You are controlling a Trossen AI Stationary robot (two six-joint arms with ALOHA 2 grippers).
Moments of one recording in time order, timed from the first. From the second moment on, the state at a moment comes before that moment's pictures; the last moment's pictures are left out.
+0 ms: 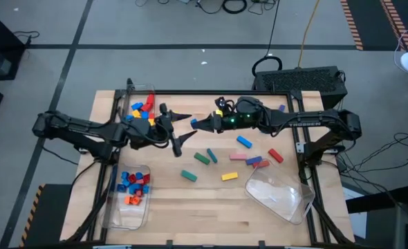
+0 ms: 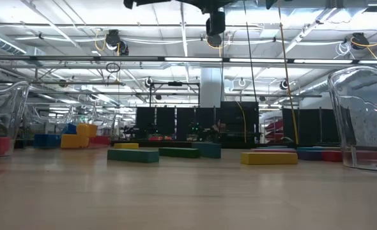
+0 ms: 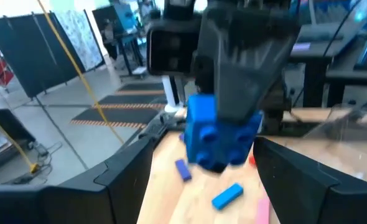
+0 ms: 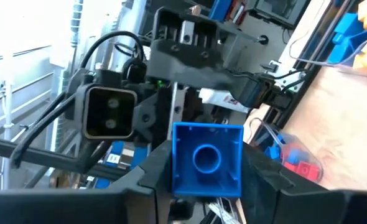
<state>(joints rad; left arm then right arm) -0.12 1.19 0.94 0.16 -0.46 0.14 -0.12 1.53 1.21 0.27 -0.20 1.24</state>
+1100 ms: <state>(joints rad) -0.10 1.22 0.94 0.22 -0.47 -0.02 -0.15 1.53 1.21 0.26 -0.19 1.15</state>
